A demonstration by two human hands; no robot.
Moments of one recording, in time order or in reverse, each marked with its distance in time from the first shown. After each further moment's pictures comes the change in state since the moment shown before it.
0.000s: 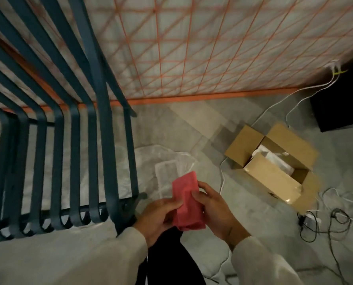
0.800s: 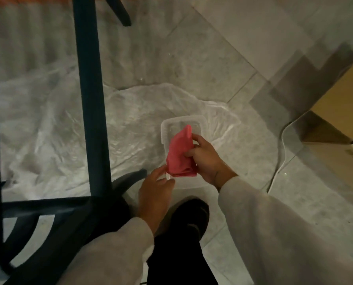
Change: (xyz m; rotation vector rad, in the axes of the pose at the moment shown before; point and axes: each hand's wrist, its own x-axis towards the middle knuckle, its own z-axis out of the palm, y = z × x) left_hand 0.333 -0.133 -0.114 0.309 0.550 0.094; right_hand 0.389 0.186 -0.027 -0.280 -0.019 0.126
